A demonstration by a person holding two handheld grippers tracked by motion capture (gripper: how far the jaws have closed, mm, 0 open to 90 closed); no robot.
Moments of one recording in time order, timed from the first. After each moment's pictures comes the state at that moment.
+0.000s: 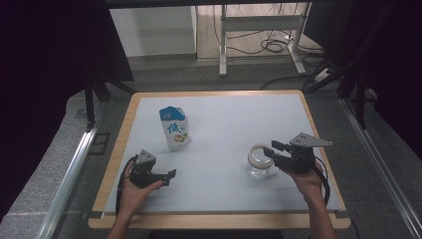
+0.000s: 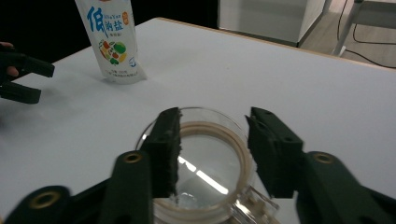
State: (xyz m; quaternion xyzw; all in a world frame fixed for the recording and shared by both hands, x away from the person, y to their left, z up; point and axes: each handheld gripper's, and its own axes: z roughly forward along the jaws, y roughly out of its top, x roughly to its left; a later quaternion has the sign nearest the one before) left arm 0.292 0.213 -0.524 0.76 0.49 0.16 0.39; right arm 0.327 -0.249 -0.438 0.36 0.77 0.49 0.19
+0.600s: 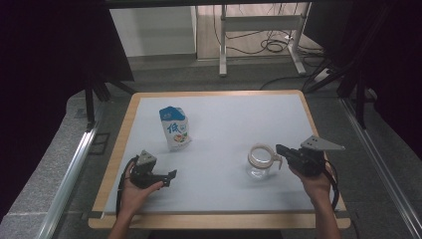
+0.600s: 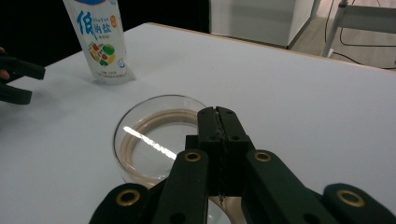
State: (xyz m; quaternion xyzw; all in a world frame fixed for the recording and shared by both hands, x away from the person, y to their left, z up) left arm 0.290 0.210 -0.525 0.77 0.48 0.16 0.39; right arm 0.320 -0.270 -0.439 0.36 0.76 0.49 0.21
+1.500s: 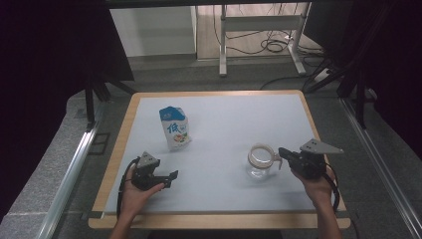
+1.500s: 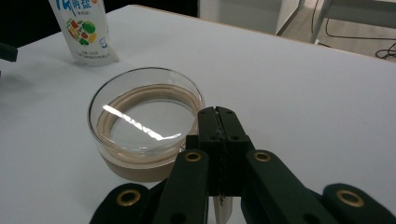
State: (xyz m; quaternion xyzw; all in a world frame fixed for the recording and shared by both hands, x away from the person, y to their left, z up) left arm 0.284 0.206 -0.523 0.77 0.47 0.16 0.41; right arm 0.318 -0.273 -0.449 0.37 0.77 0.46 0.22
